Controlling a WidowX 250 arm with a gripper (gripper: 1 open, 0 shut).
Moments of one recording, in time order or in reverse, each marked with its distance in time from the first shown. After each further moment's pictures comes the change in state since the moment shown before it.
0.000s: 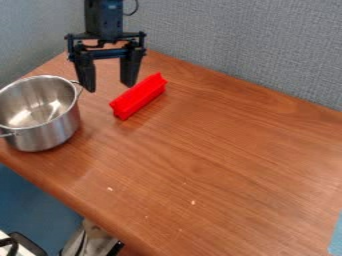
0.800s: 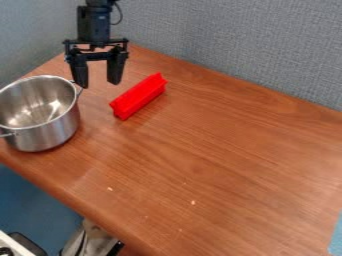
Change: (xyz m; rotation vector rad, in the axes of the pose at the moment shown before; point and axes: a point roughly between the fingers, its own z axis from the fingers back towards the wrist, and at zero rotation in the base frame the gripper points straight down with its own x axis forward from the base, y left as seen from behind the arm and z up) arm 0.080 -0.026 -0.025 0.027 0.020 0.074
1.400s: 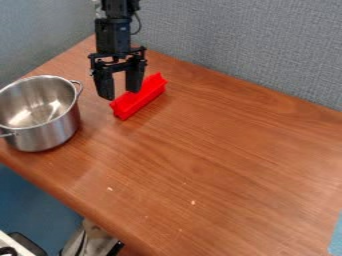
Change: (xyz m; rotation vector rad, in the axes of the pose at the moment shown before) arm -0.015 -0.016 -0.017 -0.070 0.053 0.199
